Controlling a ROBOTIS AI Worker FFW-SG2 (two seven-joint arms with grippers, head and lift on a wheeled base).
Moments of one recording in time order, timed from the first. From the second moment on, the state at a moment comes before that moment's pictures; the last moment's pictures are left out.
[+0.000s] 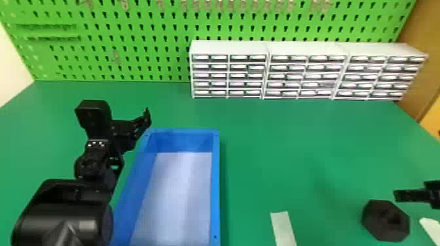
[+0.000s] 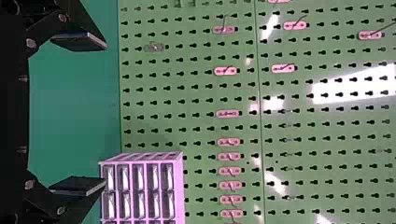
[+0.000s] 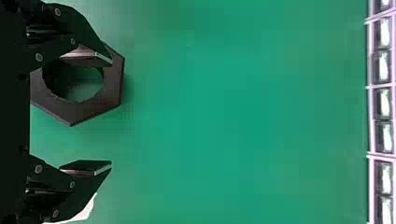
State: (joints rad) left arm -0.05 0.09 0.01 -1.71 0.04 0.16 0.01; right arm -0.13 -0.42 -0.17 -1.91 0.55 1.54 1.02
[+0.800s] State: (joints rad) left arm -0.05 0.09 0.02 -1.71 0.03 0.16 0.01; right arm -0.13 -0.41 -0.07 -1.88 0.75 1.56 1.20
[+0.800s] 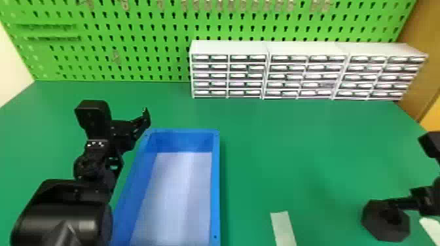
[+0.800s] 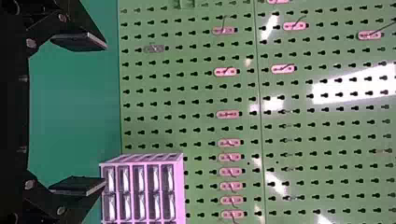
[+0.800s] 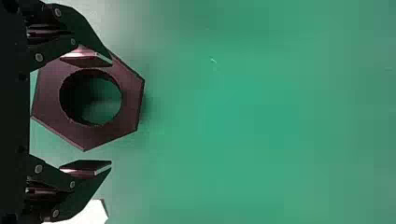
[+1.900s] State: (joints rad) left arm -0.04 0.09 0.02 -1.71 0.03 0.16 0.01; right arm -0.10 -0.38 -0.07 -1.83 0.78 1.54 1.22
